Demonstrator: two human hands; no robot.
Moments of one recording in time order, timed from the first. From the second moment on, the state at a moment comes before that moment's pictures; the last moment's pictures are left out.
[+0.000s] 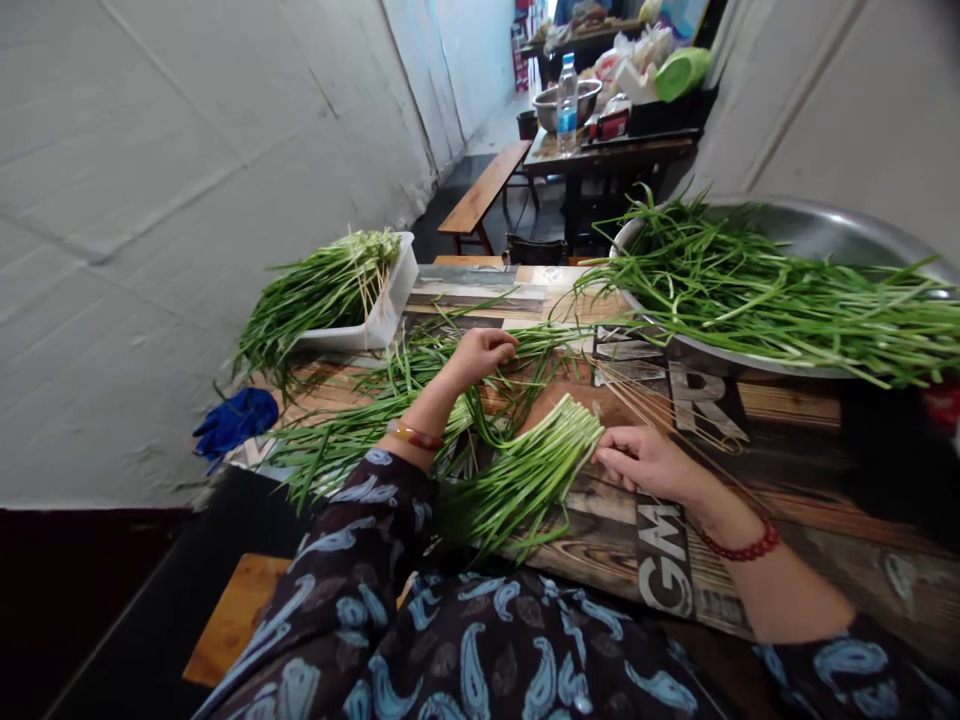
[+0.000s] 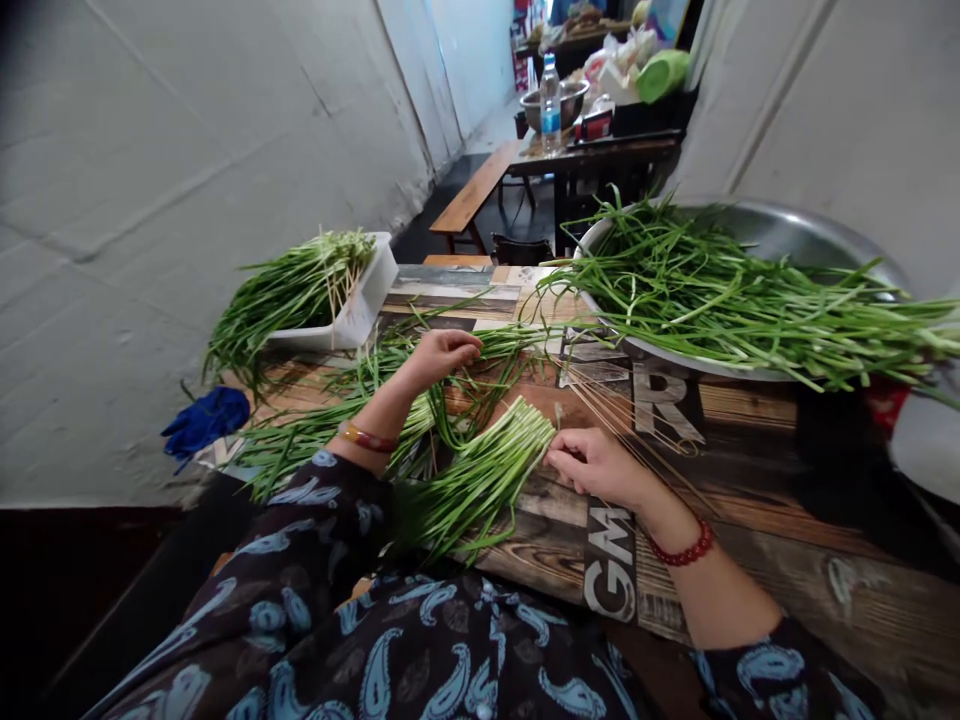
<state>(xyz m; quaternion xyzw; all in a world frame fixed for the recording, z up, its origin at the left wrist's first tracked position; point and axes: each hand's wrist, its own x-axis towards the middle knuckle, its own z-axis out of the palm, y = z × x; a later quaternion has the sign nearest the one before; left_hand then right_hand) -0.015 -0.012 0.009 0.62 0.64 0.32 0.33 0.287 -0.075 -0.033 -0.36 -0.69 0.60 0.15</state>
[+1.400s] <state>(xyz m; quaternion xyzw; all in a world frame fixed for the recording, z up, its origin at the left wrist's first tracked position) 0.038 -0.063 -0.002 0.47 0.50 0.42 0.59 0.278 -0.088 -0.017 -0.41 -0.76 0.41 0.29</state>
